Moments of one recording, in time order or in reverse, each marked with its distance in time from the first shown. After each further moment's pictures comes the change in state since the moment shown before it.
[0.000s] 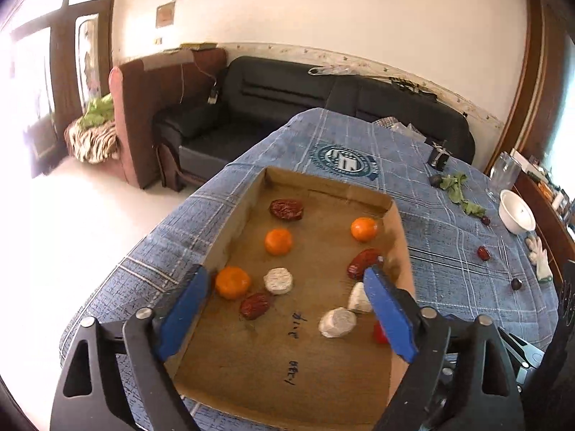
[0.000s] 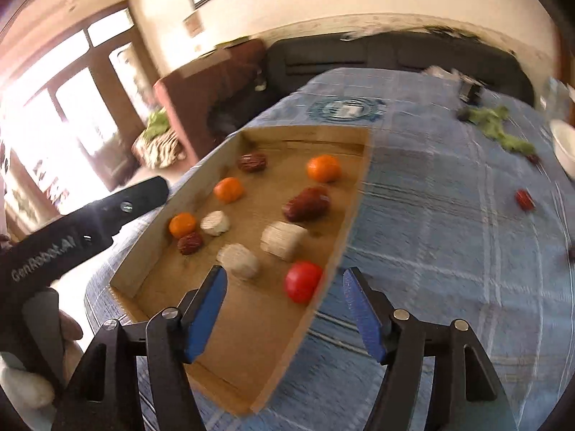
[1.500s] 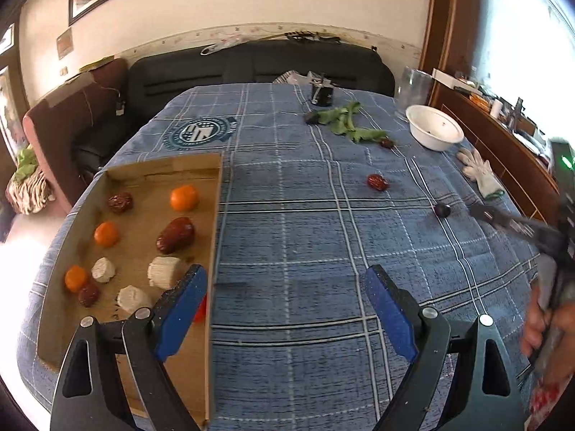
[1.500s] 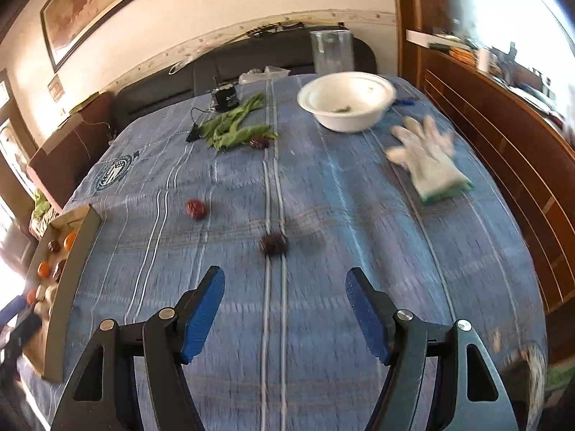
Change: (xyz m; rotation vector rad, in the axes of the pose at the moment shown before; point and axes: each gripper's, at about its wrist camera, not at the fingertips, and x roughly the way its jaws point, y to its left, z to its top) left arm 0.011 -0.173 -0.037 0.295 0.121 -0.191; right arm -0.098 -0.267 0.007 0.280 -0.055 -0.389
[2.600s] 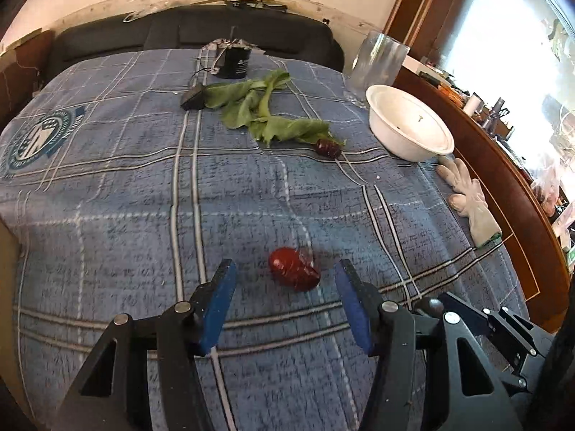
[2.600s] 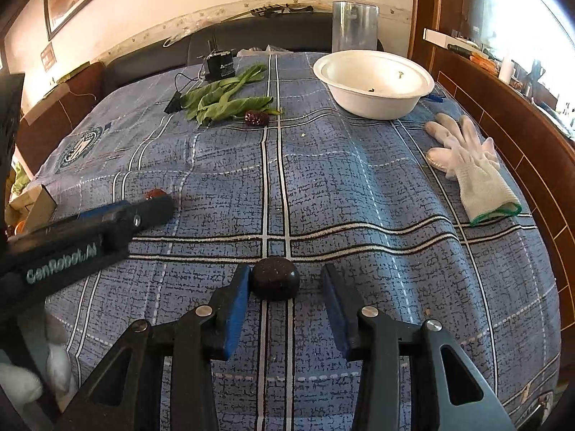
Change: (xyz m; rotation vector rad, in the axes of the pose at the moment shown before) left arm 0.187 -0.088 0.087 -0.007 0.100 -0.299; right arm 0.067 0.010 0.005 -0.079 0.049 -0.095
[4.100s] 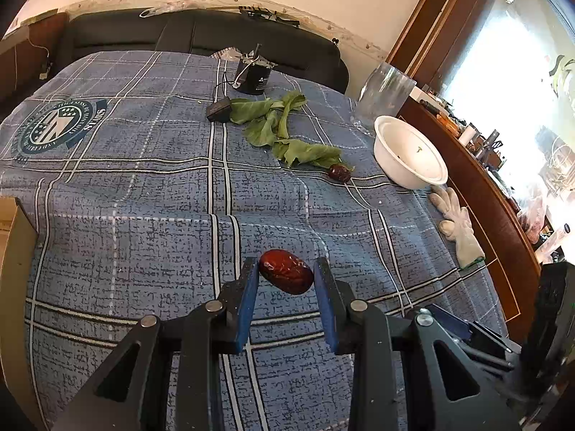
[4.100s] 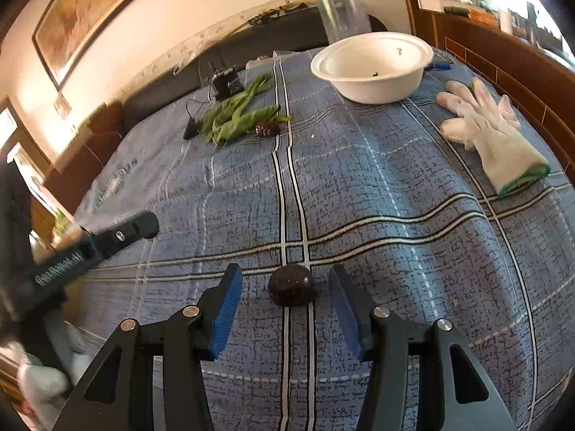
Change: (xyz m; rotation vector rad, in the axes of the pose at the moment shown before) left arm -0.029 0.030 0.001 -0.092 -0.059 -0.050; right arm -0.001 -0.013 0.001 0.131 -0.017 0.184
